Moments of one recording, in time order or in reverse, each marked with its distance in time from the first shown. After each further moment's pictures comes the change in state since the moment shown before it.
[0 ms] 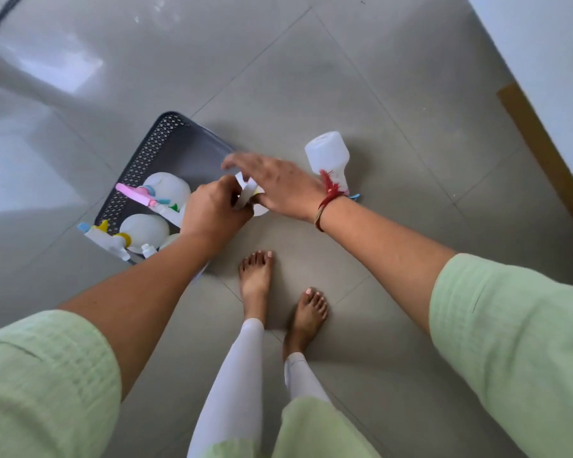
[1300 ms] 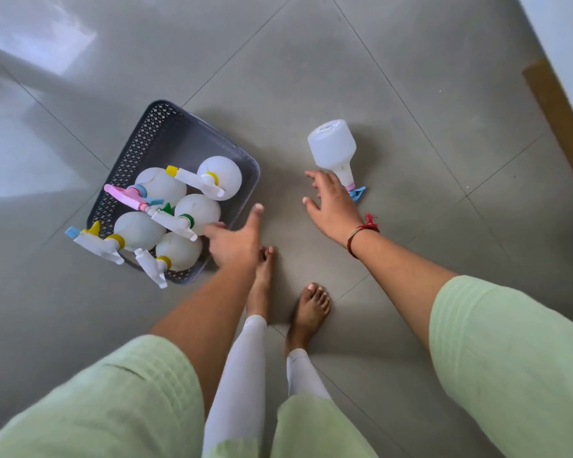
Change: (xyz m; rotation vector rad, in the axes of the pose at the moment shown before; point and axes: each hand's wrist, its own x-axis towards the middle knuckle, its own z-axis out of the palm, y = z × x) left_hand -0.020 0.031 0.056 -0.701 0.015 -0.966; right_hand -0.045 0.089 0.059 0.225 0.156 0.609
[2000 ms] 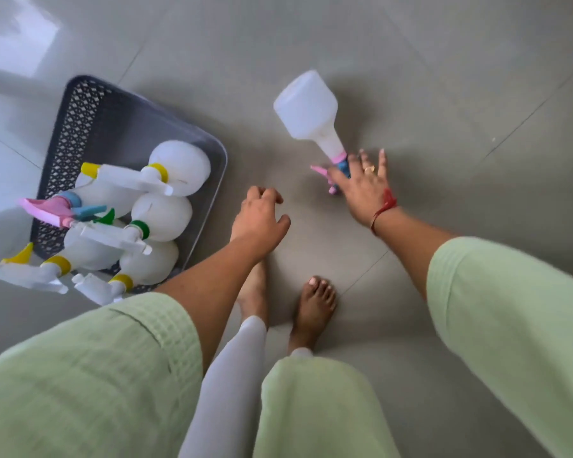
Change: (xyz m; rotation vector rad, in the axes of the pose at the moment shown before) left_hand 0.081 -0.028 0.093 0.952 -0.395 0.719; right_hand 0.037 0.136 0.032 -0.674 -0.033 -0.027
